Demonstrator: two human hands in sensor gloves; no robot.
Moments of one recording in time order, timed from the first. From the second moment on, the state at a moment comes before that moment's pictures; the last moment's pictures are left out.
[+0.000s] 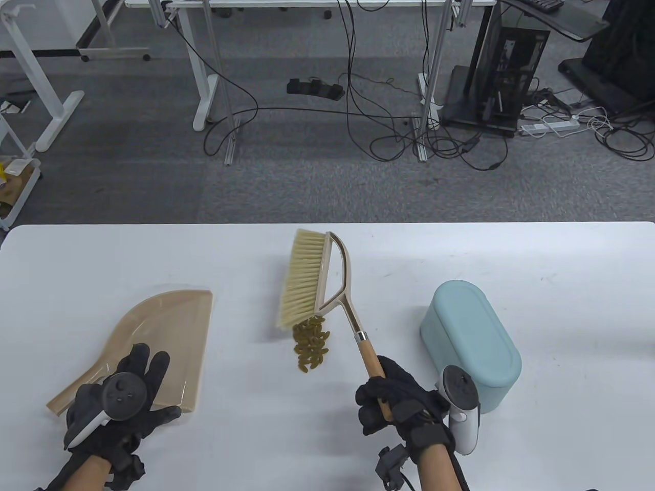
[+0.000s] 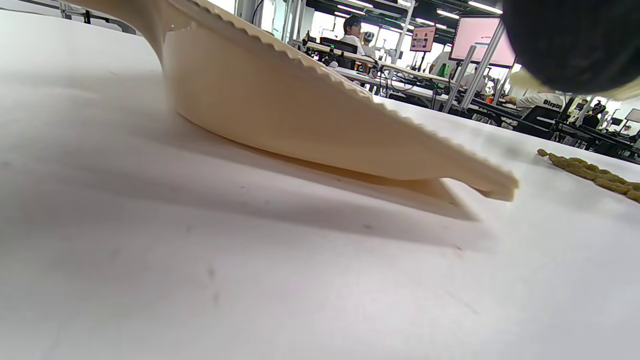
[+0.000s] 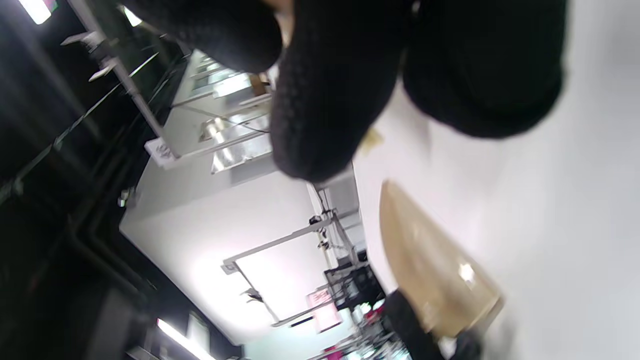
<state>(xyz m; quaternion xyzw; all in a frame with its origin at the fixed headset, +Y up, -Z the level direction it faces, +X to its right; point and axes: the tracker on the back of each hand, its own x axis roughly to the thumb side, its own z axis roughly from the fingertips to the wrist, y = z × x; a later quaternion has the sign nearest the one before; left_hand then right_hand) -0.374 -0.748 -0.274 -0.11 -0.03 0.11 0.99 0.111 -0.745 -0.261 -0.01 0.21 0.57 0.79</state>
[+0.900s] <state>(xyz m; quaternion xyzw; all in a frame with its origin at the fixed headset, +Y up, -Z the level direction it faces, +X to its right) -0.473 -0.739 -0.272 -0.03 0.24 0.25 0.94 0.096 -0.770 -0.260 0.06 0.24 0.60 0.76</state>
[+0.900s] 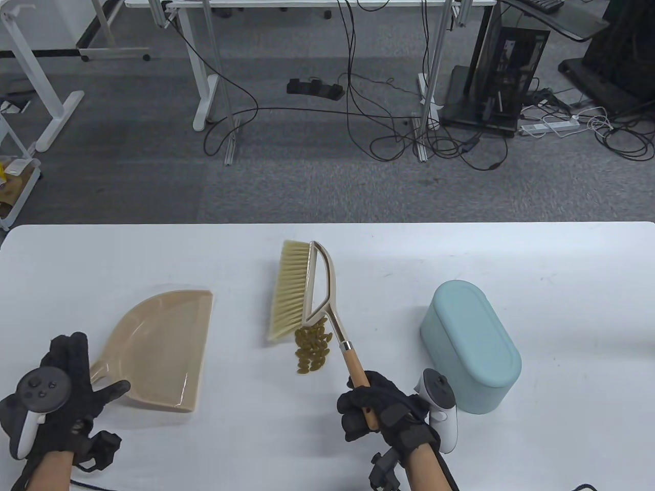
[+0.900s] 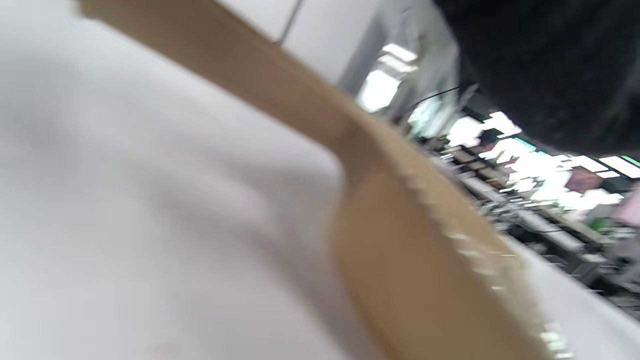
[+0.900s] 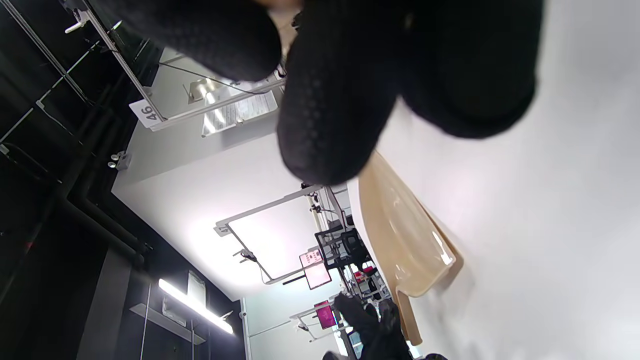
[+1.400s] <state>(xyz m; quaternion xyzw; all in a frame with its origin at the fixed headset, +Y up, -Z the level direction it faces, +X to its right) -0.494 -0.728 -0.271 -0.17 0.21 0.37 0.89 0.107 -0.703 -0.248 0.11 0.14 0.68 0.71</state>
